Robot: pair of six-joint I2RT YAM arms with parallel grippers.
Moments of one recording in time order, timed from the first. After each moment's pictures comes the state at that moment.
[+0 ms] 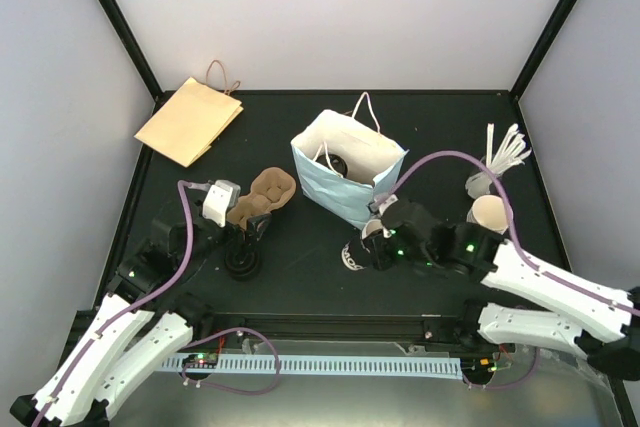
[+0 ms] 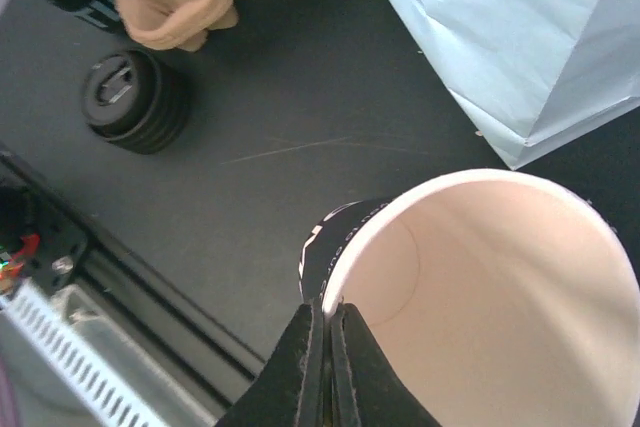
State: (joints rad) left arm -0.51 0.51 0.70 -0.61 0.12 -0.19; right arm 1.04 0.93 0.96 -0.85 0.06 0.59
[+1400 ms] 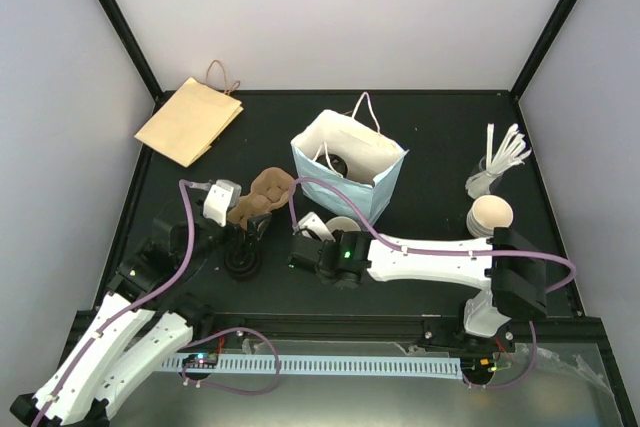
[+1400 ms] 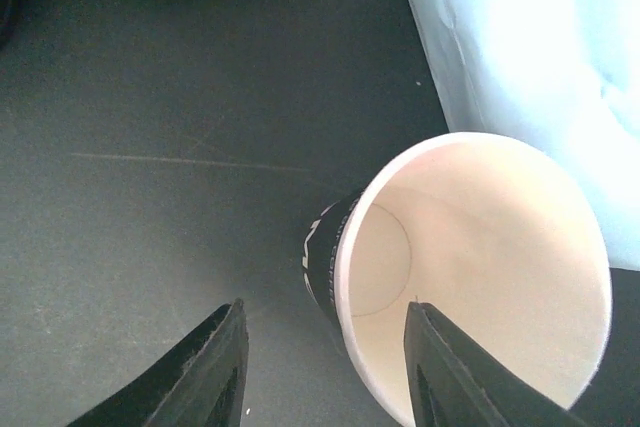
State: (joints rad) left arm -0.51 0.51 0.70 -0.61 0.12 -0.19; right arm 1.34 1.61 1.19 -0.81 0.53 0.50
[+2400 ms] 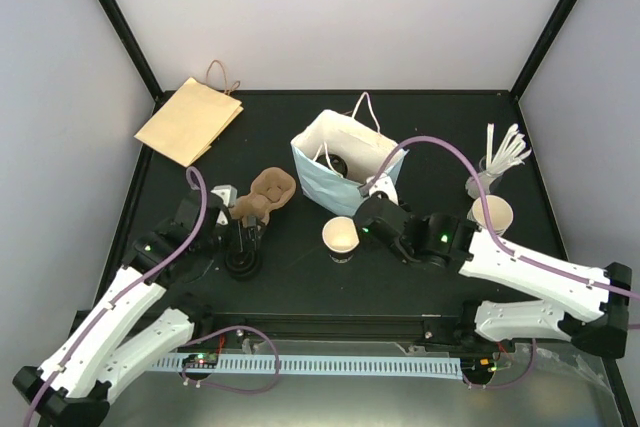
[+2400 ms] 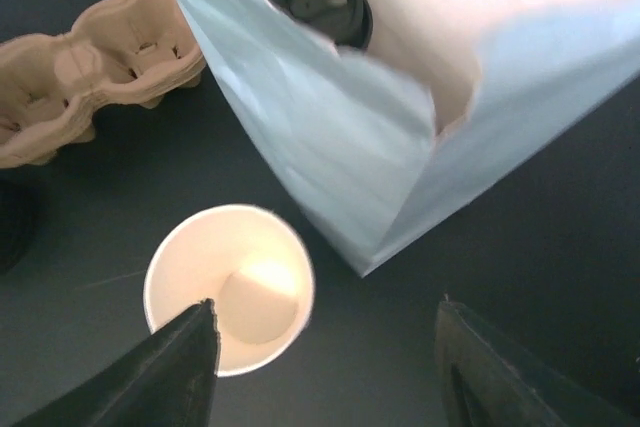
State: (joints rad) left arm -0.51 0.70 0.78 -0.90 0.02 -0.54; right arm 1.16 1.15 1.12 -0.87 0.56 0.58
